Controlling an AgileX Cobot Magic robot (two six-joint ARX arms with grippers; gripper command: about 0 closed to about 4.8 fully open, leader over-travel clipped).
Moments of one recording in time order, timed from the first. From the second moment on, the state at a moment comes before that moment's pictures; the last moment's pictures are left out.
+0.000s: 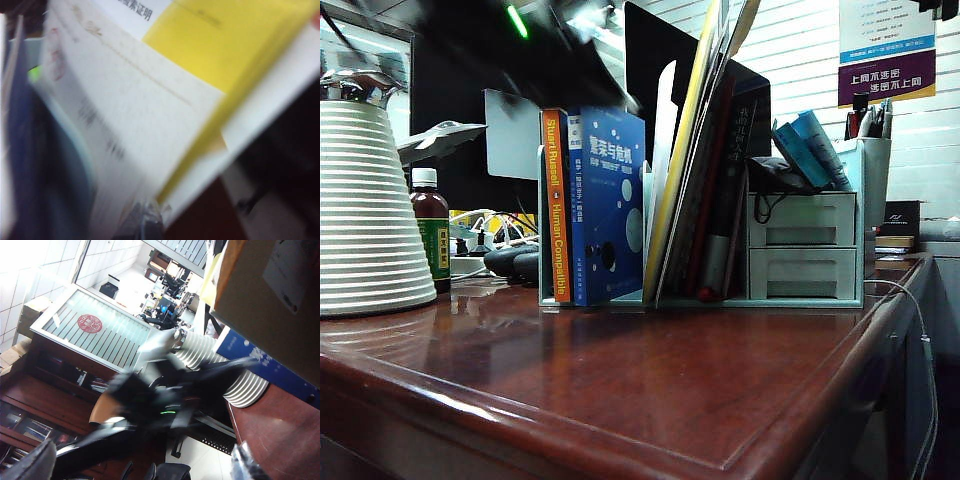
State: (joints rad) left arm -0.47 1.57 1.12 0.25 0.39 -0.08; right arm 0.00 1.10 0.85 0.41 -1.05 1.20
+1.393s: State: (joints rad) left arm -0.49 1.62 1.11 0.21 0.03 -0.17; right arm 0.00 1.10 0.85 0.41 -1.06 1.20
